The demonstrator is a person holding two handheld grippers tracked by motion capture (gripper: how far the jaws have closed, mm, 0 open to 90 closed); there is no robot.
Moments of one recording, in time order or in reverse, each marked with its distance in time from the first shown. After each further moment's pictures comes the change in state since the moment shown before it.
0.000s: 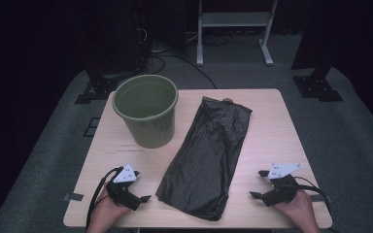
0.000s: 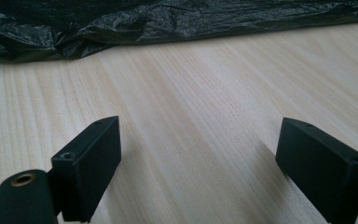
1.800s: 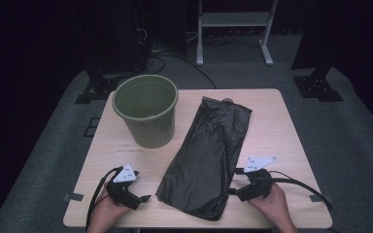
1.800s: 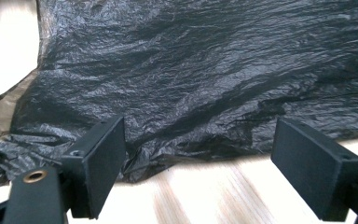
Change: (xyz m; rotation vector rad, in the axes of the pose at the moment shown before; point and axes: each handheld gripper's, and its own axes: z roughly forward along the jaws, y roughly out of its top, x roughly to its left) left arm 0.000 0.000 0.000 -0.001 0.008 -0.006; right arm 0.032 0.058 0.036 -0.057 0.105 0.062
